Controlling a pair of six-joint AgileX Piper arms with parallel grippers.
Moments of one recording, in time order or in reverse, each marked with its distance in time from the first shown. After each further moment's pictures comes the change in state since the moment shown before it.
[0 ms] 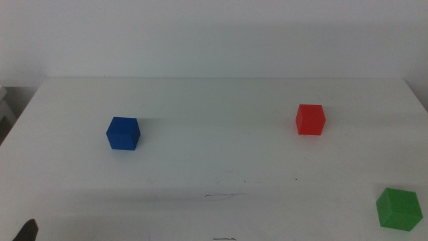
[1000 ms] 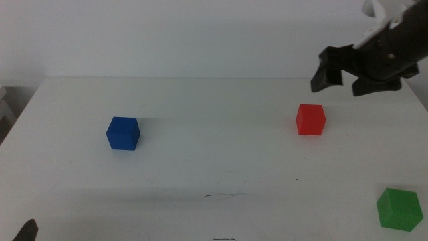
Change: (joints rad) left arm 0.000 0.000 0.000 0.000 0.000 0.000; right arm 0.260 1.082 -0.821 0.098 0.285 0.373
